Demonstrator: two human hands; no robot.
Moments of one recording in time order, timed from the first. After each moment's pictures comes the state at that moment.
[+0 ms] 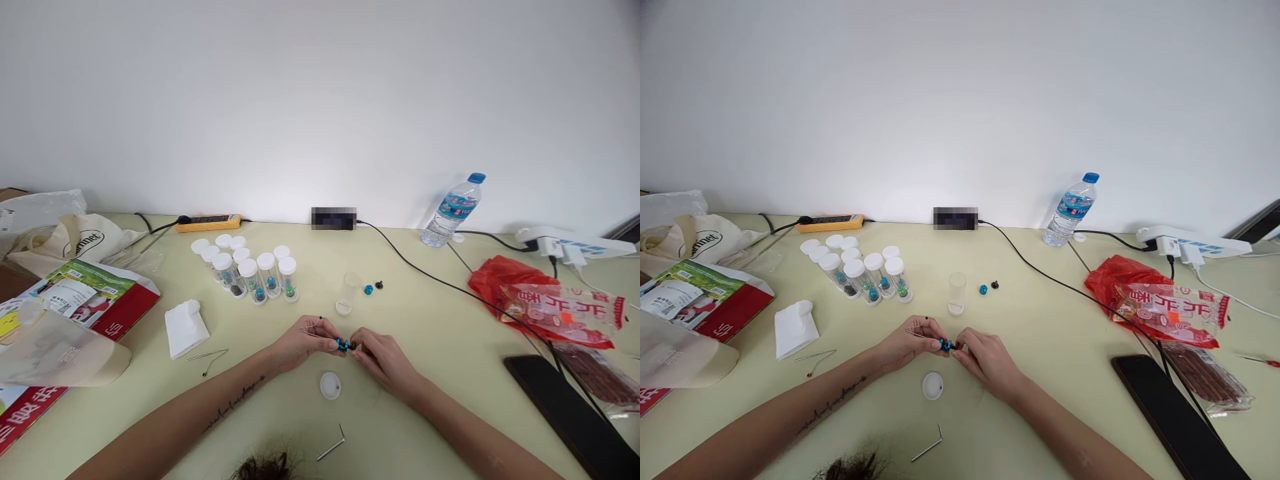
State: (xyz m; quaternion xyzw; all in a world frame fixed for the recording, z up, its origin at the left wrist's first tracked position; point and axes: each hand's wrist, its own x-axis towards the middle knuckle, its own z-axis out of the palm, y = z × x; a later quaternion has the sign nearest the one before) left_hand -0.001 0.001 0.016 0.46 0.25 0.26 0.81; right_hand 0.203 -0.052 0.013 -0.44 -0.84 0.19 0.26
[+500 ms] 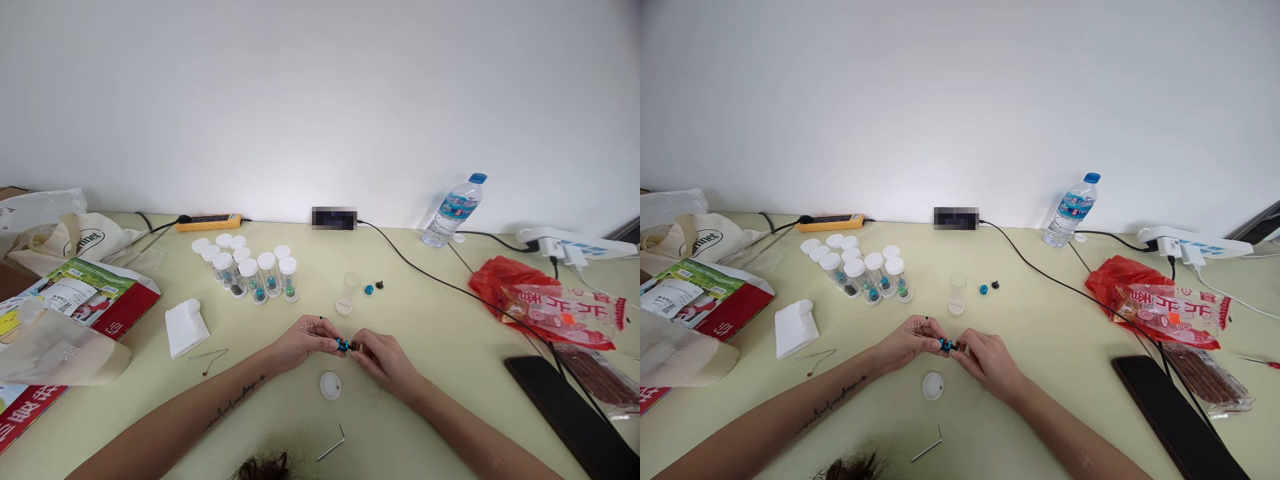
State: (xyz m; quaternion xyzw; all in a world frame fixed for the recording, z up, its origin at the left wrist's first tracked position) left_hand -0.001 0.001 0.015 0.46 0.25 0.26 0.81; right_hand 0.202 -0.053 0.014 -0.45 -0.83 0.18 0.27
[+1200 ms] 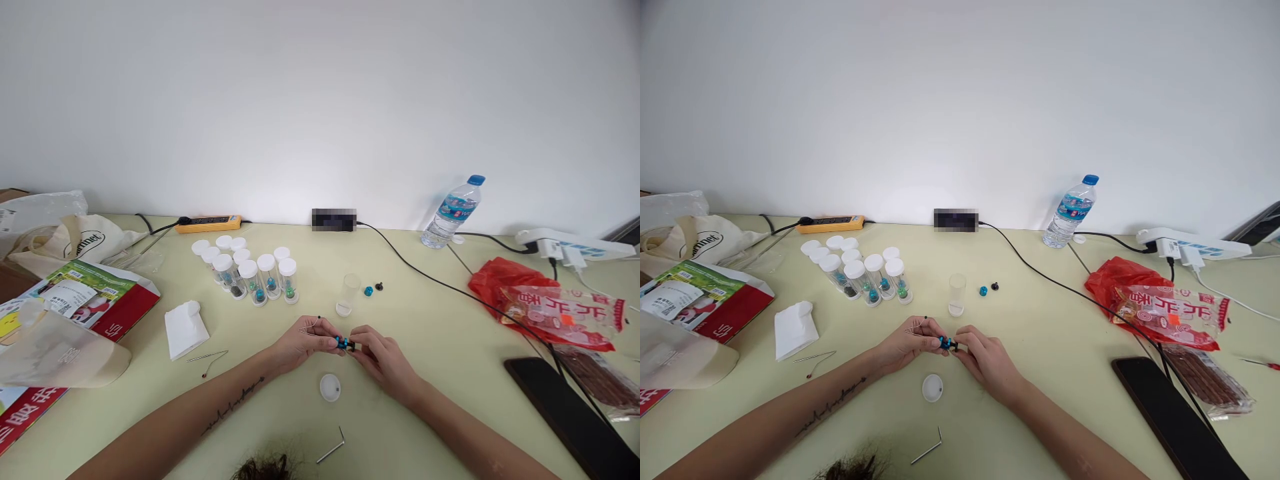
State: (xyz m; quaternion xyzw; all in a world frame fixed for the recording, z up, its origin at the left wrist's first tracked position) left_hand 0.000 0.001 0.015 0.45 0.25 0.28 0.81; right_hand 0.201 -0.052 0.010 -0.43 -0.84 0.16 0.30
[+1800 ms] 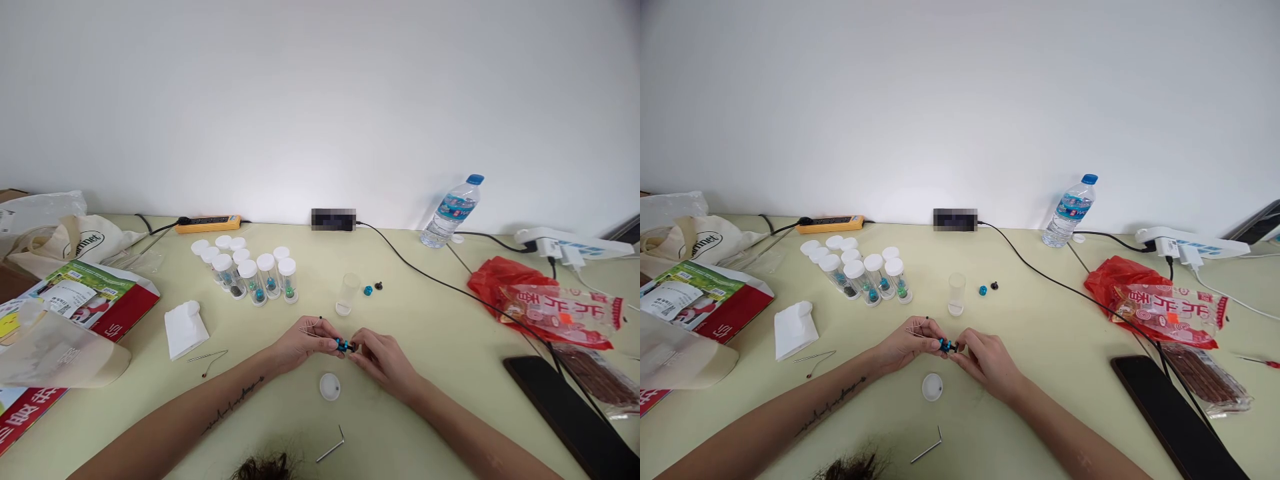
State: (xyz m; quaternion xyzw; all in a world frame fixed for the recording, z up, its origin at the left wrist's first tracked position) left_hand -0.002 0.002 0.013 0.46 0.24 0.26 0.81; right_hand 0.203 -0.052 0.012 -0.44 -0.83 0.20 0.27
